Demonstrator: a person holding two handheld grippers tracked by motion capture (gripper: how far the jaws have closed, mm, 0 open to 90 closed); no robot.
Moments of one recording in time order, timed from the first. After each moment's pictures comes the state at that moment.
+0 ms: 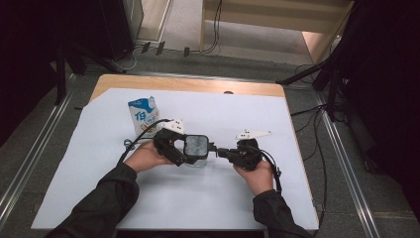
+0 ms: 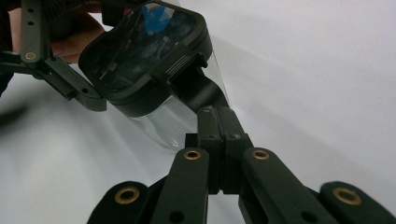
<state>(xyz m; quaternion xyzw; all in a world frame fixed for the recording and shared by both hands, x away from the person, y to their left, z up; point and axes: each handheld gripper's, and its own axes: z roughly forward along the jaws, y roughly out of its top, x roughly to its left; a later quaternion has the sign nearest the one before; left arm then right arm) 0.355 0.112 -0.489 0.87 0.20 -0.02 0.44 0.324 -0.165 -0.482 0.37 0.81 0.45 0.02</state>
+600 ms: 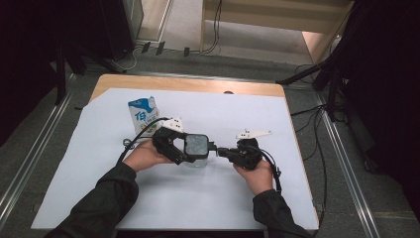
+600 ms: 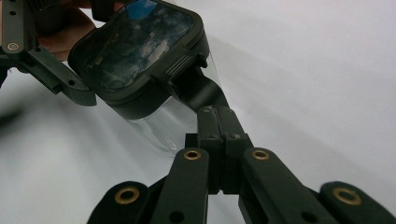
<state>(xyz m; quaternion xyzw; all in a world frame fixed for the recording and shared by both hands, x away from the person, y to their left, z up) 0.354 0.114 -0.482 0.87 0.20 -0.01 0.44 0.325 -0.165 -0.482 0.37 0.81 0.45 0.02</state>
